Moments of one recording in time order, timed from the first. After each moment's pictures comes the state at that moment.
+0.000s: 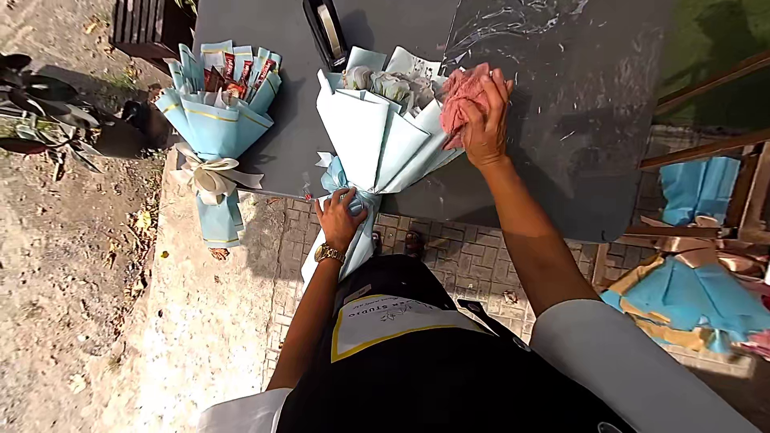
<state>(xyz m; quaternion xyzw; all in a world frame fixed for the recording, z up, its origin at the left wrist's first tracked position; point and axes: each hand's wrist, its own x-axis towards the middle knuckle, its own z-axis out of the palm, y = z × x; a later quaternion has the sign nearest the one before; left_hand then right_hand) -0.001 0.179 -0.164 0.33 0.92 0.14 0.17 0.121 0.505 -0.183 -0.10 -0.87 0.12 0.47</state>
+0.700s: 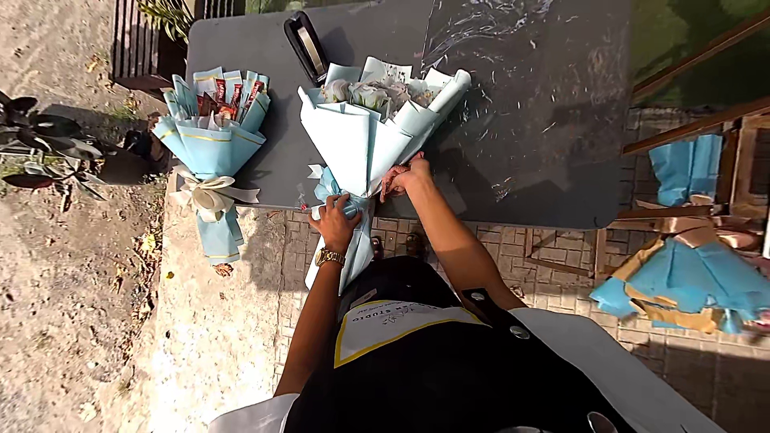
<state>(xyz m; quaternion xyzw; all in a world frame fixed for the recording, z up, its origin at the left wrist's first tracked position) 0.010 0.183 -0.149 0.32 0.92 0.12 0.18 0.051 0.378 -0.122 -0.59 0.03 0.77 0.25</state>
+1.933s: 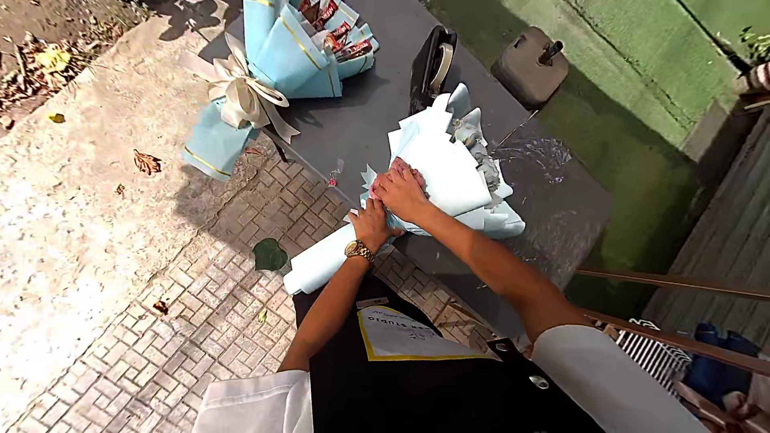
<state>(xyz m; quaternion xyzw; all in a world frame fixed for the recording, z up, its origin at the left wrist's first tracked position) 0.017 0.207 -0.163 0.17 0.92 0.24 0.27 -0.019 0.335 -0.128 -0.20 0.97 -0.02 0.13</state>
